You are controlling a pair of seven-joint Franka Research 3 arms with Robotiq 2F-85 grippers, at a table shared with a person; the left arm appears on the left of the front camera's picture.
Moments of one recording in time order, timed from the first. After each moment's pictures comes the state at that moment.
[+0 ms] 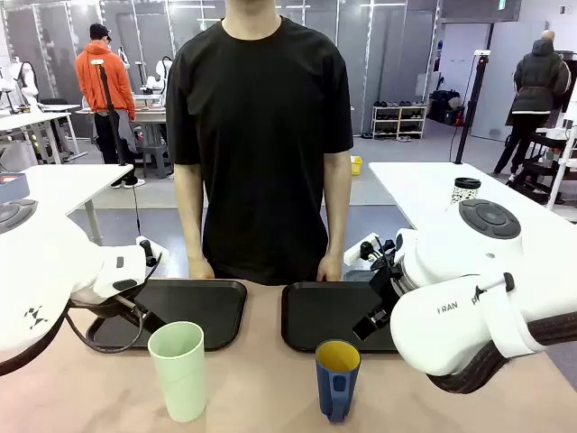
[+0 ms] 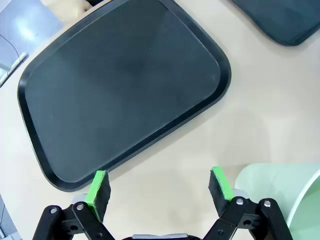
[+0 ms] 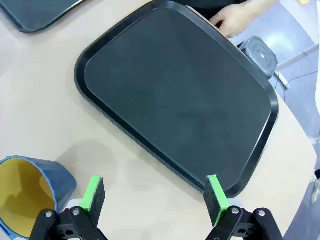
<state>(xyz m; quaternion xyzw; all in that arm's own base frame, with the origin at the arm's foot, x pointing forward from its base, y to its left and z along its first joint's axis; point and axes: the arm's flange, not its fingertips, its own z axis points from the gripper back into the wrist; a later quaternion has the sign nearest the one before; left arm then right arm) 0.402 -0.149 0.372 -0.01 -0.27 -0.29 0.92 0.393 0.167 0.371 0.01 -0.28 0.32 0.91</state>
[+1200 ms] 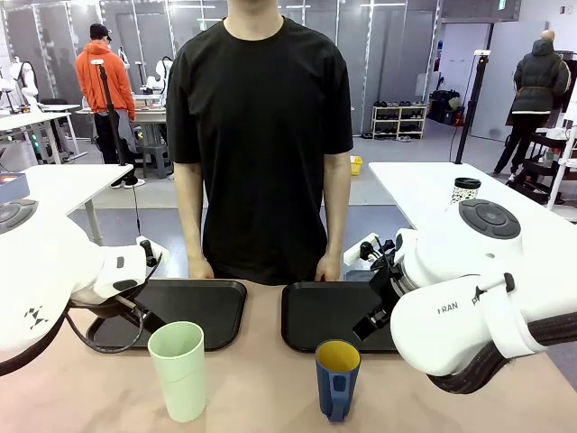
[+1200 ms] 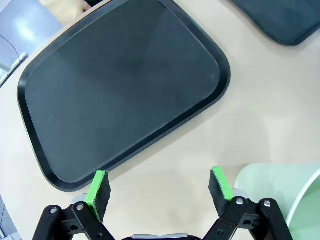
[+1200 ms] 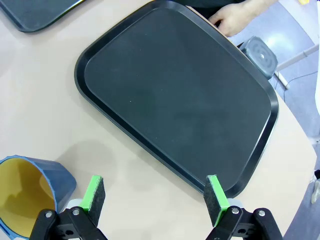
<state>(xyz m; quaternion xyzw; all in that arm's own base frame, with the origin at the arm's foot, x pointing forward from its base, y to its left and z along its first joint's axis) 0.402 -0.150 0.372 -0.01 -0.27 -0.29 0.92 0.393 0.167 0.371 0.01 -0.28 0.32 0.90</state>
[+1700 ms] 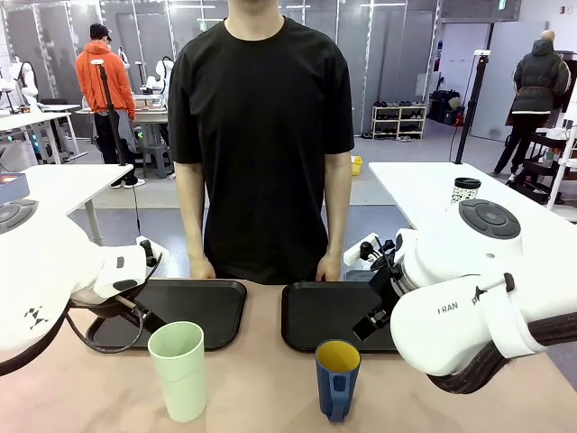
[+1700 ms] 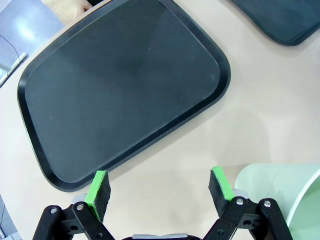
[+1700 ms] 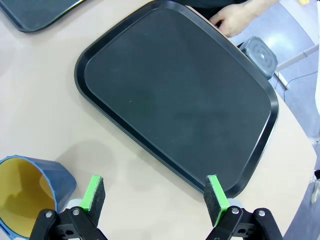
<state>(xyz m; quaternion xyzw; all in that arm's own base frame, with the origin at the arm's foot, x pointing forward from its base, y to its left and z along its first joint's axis) 0.402 -0.150 0.372 -0.01 -0.27 -0.29 0.92 0.393 0.167 0.371 0.01 -0.28 0.32 0.90</state>
